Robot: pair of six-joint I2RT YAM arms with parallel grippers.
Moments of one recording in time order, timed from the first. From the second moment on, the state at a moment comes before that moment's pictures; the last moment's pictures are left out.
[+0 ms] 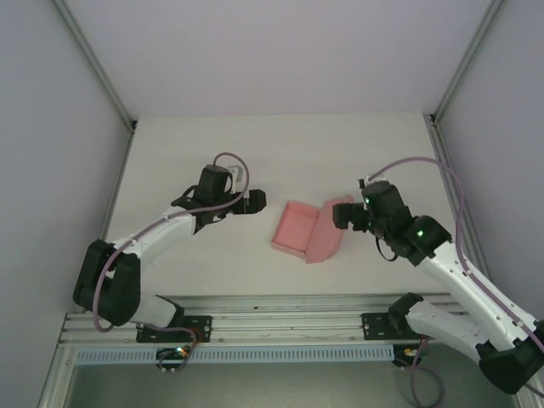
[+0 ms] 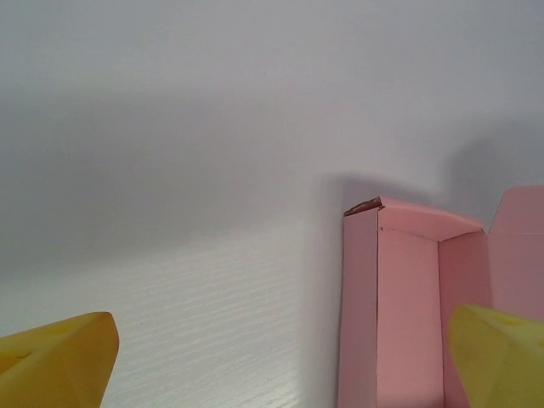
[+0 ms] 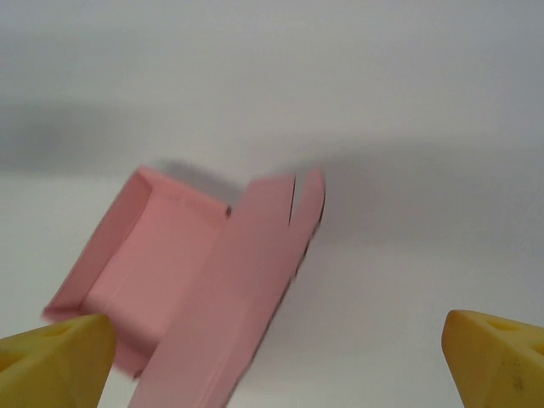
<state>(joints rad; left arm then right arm) -0.52 1.43 0.88 -0.21 0.22 -0.48 0.53 0.92 0.90 -0.79 0.22 0.46</state>
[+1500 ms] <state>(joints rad) -0.53 1.46 1.04 -0.39 0.35 -0.04 0.47 2.01 1.90 -1.27 -0.30 -1.08</state>
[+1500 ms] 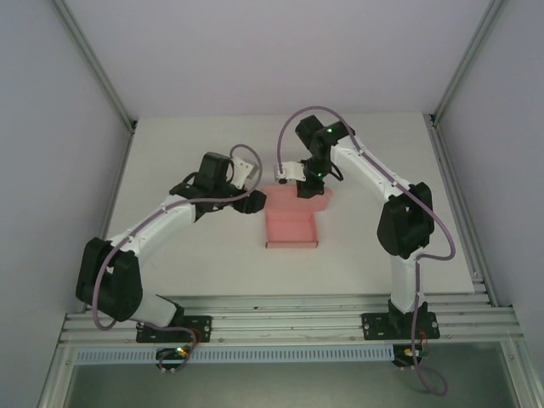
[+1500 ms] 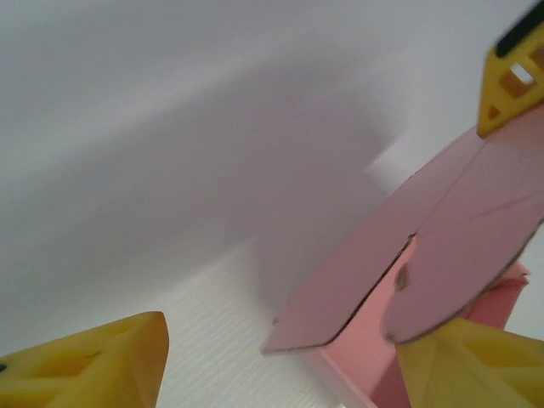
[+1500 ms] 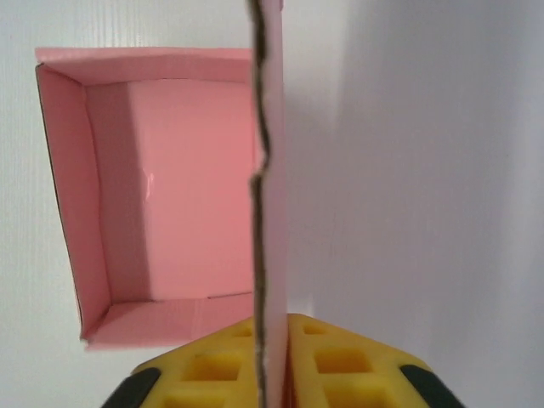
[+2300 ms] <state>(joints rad) -0.62 1.60 1.17 -0.51 0.17 0.19 0.38 1.86 1.63 -1.17 -0.19 -1.02</state>
